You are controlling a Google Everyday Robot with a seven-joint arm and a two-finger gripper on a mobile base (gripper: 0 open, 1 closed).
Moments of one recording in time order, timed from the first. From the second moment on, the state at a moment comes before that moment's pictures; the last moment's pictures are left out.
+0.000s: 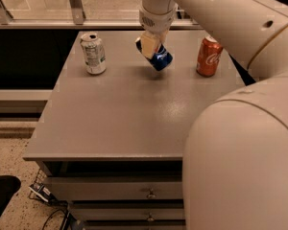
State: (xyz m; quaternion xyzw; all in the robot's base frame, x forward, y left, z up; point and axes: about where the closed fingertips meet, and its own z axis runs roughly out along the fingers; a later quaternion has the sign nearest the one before) arm 0.707 -0.061 0.912 -0.44 0.88 -0.08 0.17
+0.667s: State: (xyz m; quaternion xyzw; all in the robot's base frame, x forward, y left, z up) arm 0.702 -0.048 0.881 -0.49 0.87 -0.04 0.10
